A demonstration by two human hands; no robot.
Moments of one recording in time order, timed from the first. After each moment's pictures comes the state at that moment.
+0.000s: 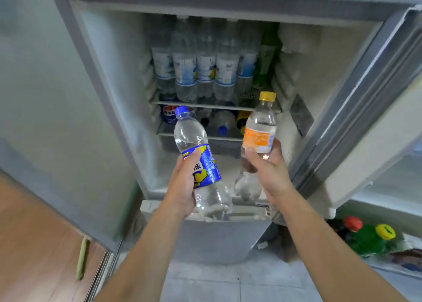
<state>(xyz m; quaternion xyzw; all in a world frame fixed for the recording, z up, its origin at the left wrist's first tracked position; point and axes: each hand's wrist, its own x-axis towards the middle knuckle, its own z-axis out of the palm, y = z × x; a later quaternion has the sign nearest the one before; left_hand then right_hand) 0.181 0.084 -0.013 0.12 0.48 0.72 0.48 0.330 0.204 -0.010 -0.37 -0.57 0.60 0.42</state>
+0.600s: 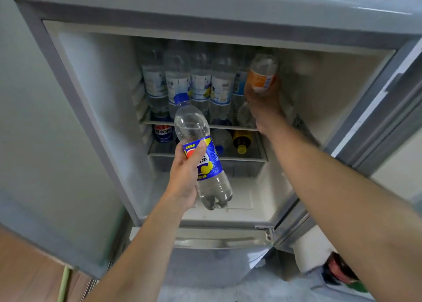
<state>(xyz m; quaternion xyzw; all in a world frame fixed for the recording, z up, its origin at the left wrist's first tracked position) 0.145 0.150 0.015 0.21 0.47 0.74 0.44 0.223 0.371 0.084 -0.37 -0.61 0.48 0.51</state>
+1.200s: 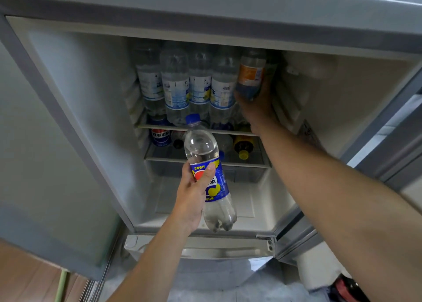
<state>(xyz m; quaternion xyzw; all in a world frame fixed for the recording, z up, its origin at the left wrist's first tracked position) 0.155 0.165 -0.018 0.19 0.50 0.71 0.45 0.189 0.404 0.064 -0.43 -0.65 0.43 0.46</state>
